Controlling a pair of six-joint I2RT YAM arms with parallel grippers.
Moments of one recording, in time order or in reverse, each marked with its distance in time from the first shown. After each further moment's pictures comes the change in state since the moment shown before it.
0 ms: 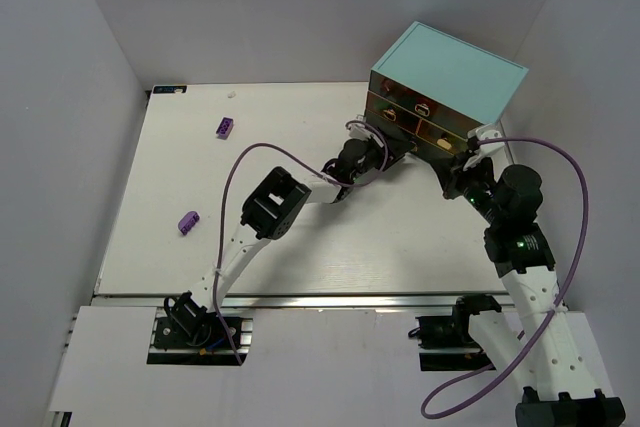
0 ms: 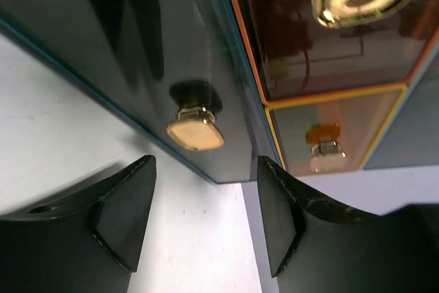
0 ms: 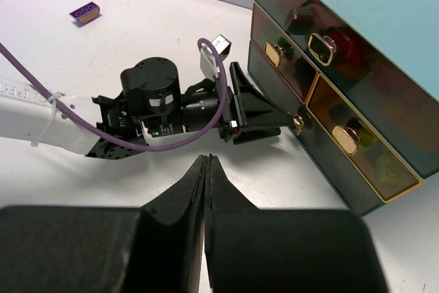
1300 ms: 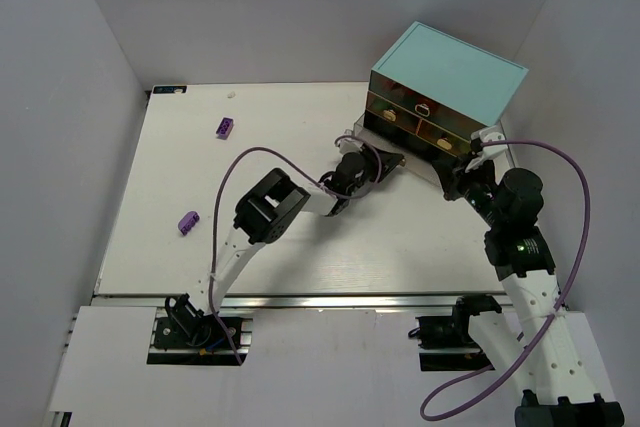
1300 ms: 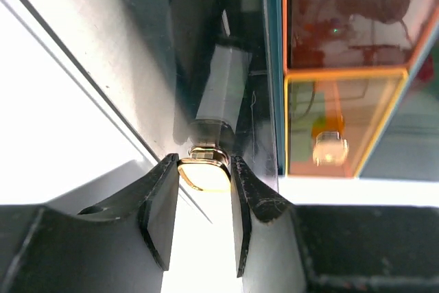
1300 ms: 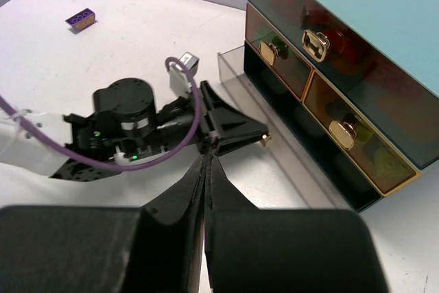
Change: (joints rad) left arm -0.042 -0.130 -0.233 0.015 -0.210 -0.113; right arm -0.003 -0.026 -0.016 0.003 0.027 0.025
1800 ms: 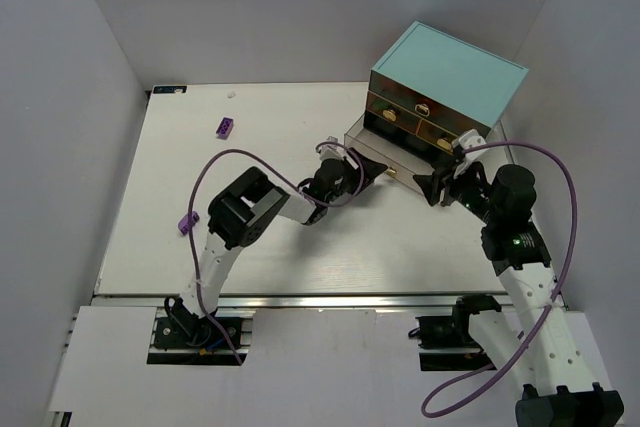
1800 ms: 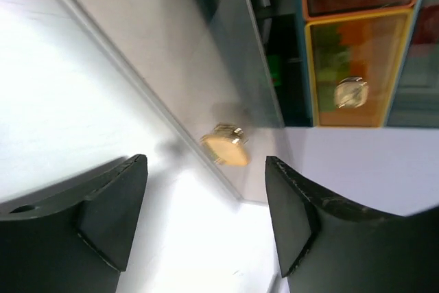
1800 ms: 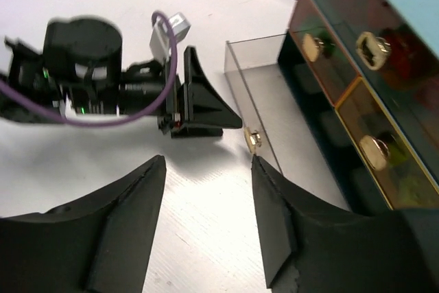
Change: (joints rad) left arm 0.021 -0.269 -0.404 0.030 0.045 0.100; right arm 0.000 0.038 -0.014 -0.013 -0.143 -0.138
